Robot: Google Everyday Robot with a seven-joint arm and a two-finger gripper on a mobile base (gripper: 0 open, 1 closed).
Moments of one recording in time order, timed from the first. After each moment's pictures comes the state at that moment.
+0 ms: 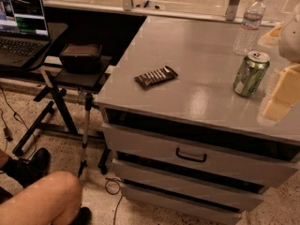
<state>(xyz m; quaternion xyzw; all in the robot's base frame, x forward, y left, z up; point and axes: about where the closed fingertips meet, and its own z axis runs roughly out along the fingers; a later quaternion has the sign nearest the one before) 0.438 -0.214 0.984 -0.60 0.78 -0.04 0.17</state>
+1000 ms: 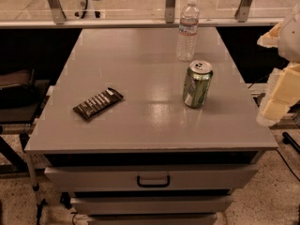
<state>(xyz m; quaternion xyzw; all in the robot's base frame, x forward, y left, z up) 0.438 -0.214 0.985 -0.60 0.78 -0.04 0.17</state>
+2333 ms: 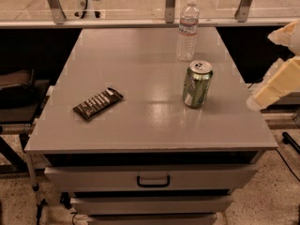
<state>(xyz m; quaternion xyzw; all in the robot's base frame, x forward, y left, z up) 0.468 -0.225 0.984 -0.52 0.81 0.02 0.28</state>
